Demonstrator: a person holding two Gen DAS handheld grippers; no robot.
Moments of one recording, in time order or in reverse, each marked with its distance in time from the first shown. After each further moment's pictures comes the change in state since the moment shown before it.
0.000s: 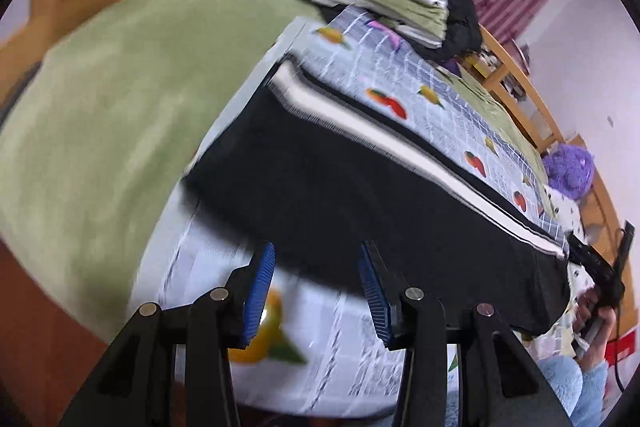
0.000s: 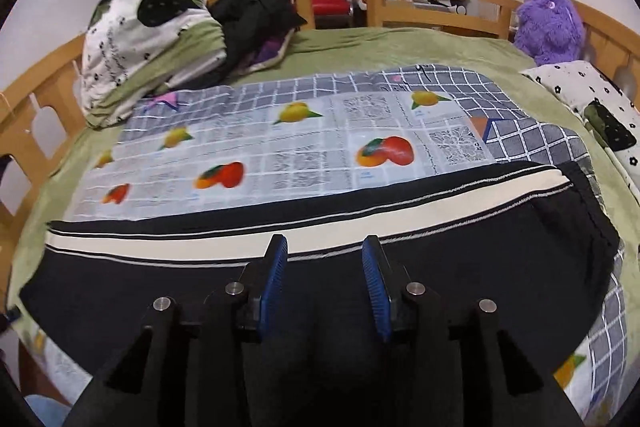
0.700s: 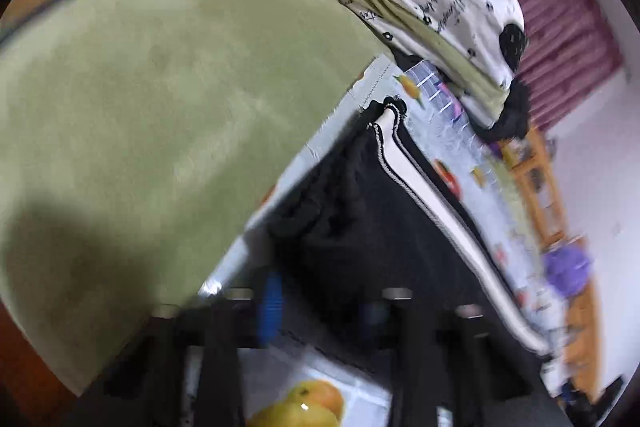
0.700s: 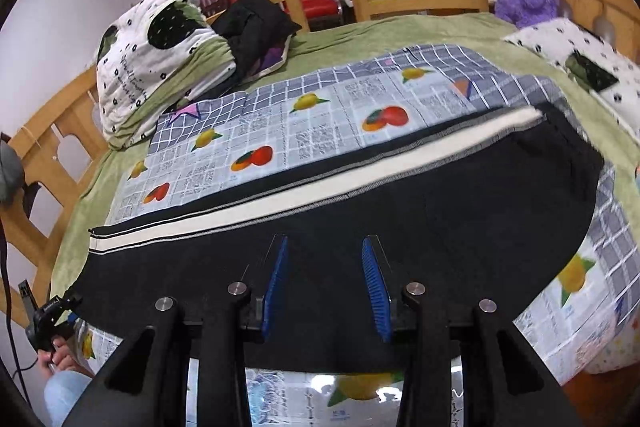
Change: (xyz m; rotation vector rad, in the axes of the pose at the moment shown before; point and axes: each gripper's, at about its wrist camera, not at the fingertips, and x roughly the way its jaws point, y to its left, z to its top) left arm 0.043 0.059 0.031 -0.214 -0.132 0.020; right arm -0.066 -0.008 -0.066 0.156 -0.004 0.065
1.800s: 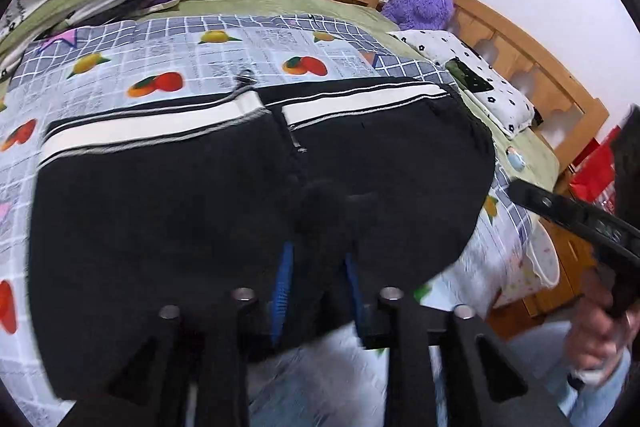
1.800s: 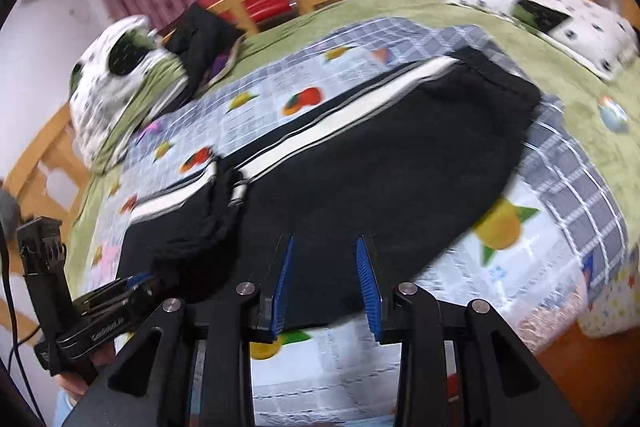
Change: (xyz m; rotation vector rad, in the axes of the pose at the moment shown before) left arm 0.021 -0.369 -0.236 0.870 0.319 -0.344; right arm -0.026 -0.101 -0.021 0.115 0.036 -0.013
